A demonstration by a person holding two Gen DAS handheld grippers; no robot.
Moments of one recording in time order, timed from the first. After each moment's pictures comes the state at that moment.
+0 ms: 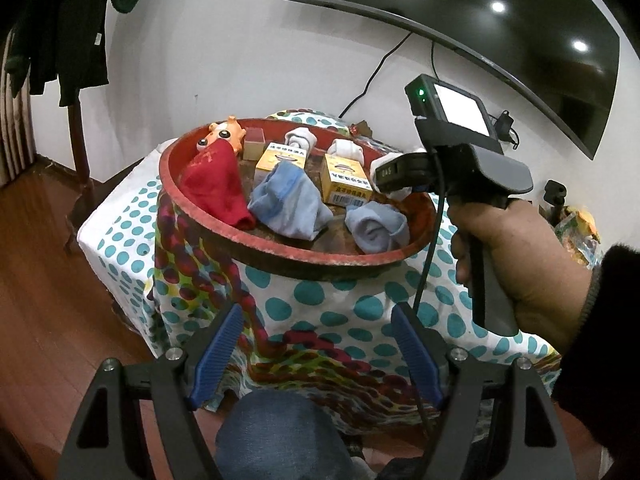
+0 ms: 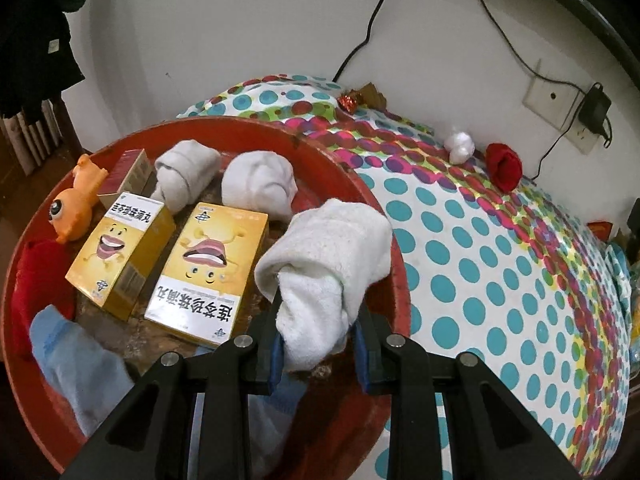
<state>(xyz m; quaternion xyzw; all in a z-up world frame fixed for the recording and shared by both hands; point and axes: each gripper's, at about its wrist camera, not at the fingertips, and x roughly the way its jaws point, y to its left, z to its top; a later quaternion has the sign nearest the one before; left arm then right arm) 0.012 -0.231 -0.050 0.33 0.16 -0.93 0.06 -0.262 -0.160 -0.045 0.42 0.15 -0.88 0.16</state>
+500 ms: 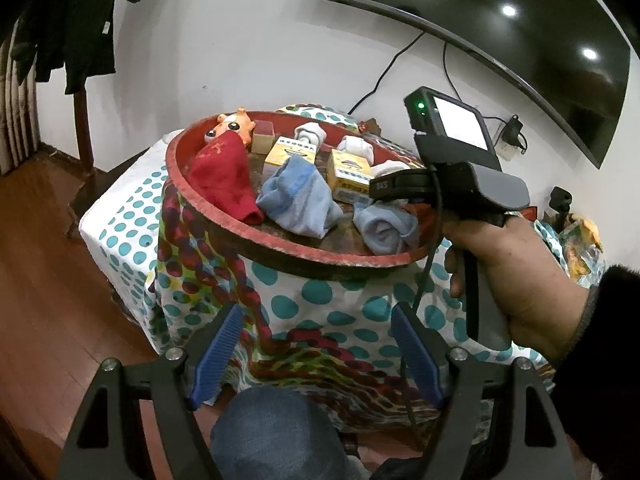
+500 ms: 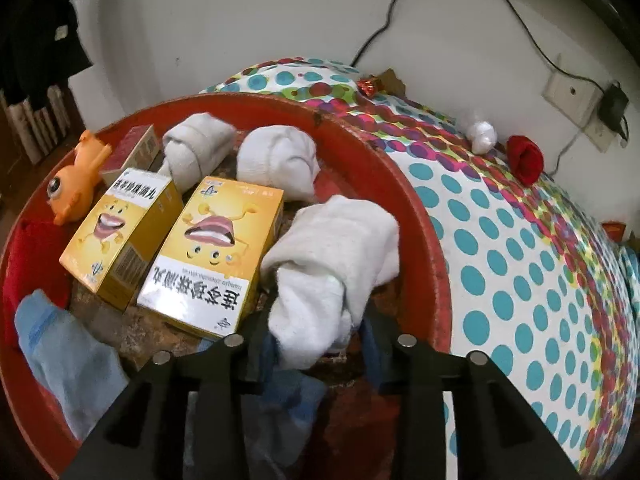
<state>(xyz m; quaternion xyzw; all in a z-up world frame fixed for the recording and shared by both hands) 0.009 -0.235 -0.051 0.34 0.17 -0.92 0.07 -0.262 -0.173 -0.061 0.43 0.16 -0.87 0.19</state>
